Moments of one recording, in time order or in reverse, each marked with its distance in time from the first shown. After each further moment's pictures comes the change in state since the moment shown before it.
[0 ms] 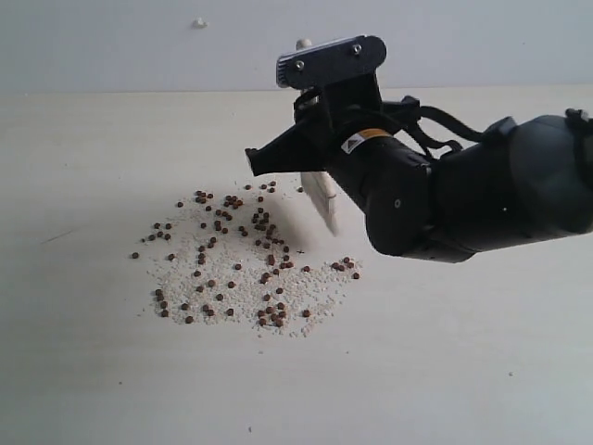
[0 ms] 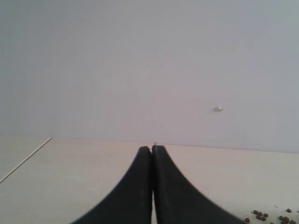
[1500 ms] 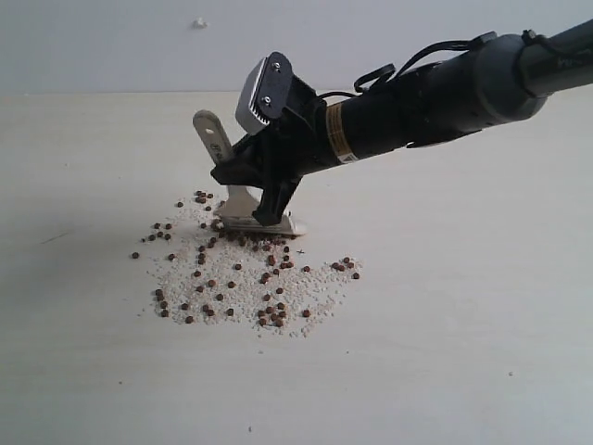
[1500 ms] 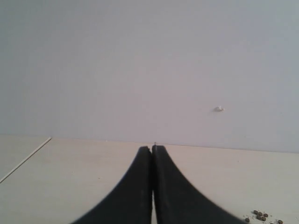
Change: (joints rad) left arm 0.000 0.000 0.000 0.000 0.000 0.000; right arm -0.316 0.262 -0.410 -2.246 -0.006 1.413
